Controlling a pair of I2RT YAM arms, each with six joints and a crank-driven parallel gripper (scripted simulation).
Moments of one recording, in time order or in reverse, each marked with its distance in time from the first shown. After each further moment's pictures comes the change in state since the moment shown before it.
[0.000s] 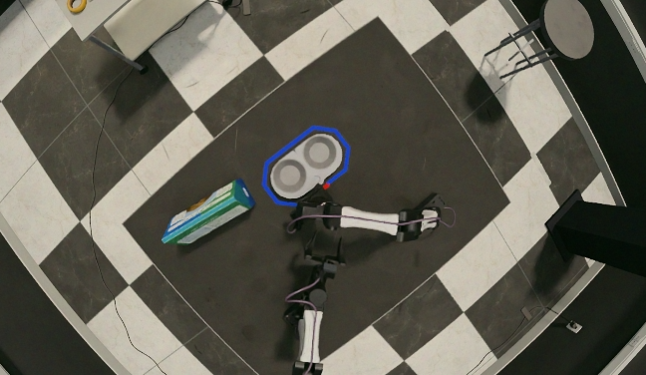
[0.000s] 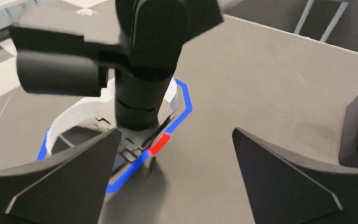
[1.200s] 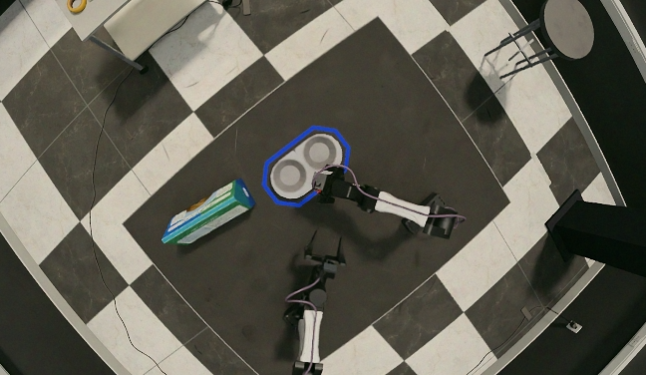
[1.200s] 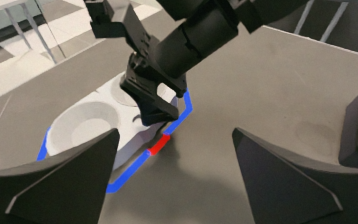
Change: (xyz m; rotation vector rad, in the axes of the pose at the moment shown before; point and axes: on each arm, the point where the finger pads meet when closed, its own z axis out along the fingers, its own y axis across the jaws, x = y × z) left arm 0.000 0.000 0.000 0.000 0.000 0.000; right arm 0.025 -0.020 -0.015 0.136 -0.561 0.999
